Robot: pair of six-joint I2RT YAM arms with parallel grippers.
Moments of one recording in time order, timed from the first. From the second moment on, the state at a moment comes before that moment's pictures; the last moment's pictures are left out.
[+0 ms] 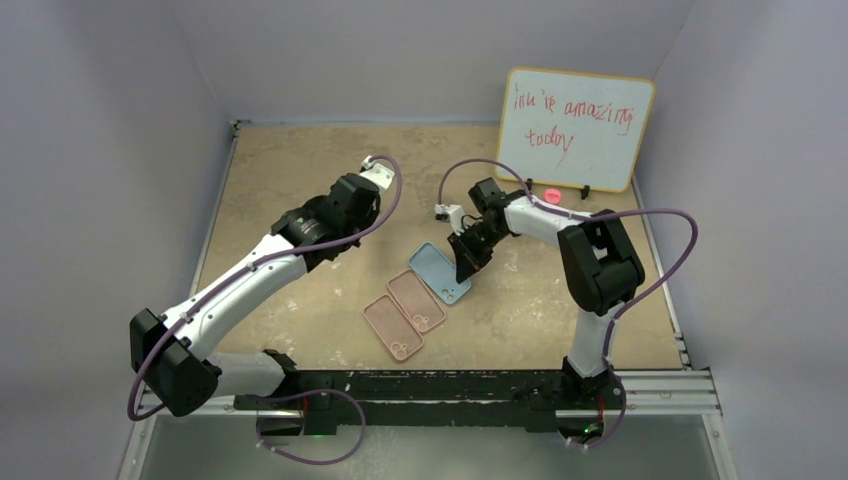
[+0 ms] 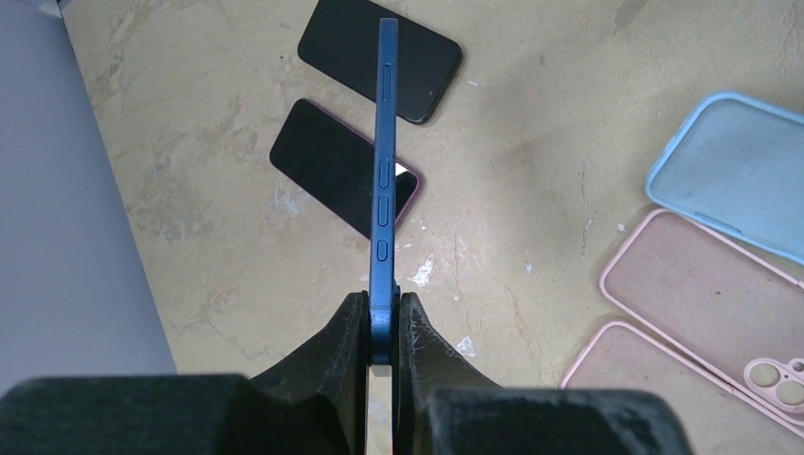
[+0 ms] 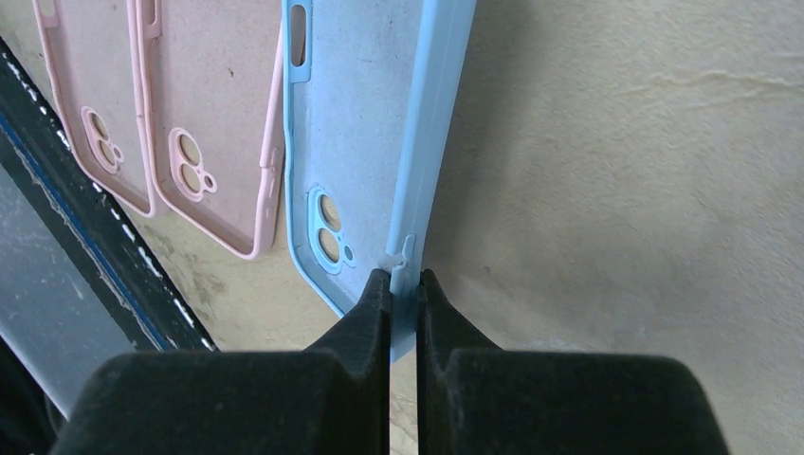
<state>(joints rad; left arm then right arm) -0.68 1.28 1.18 -0.72 -0.50 0.03 0.46 1.89 1.20 -0.69 -0.63 -0.31</state>
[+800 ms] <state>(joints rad) -0.58 1.28 1.16 -0.71 -0.47 0.03 0.51 1.91 1.20 -0.82 -0.64 -0.34</state>
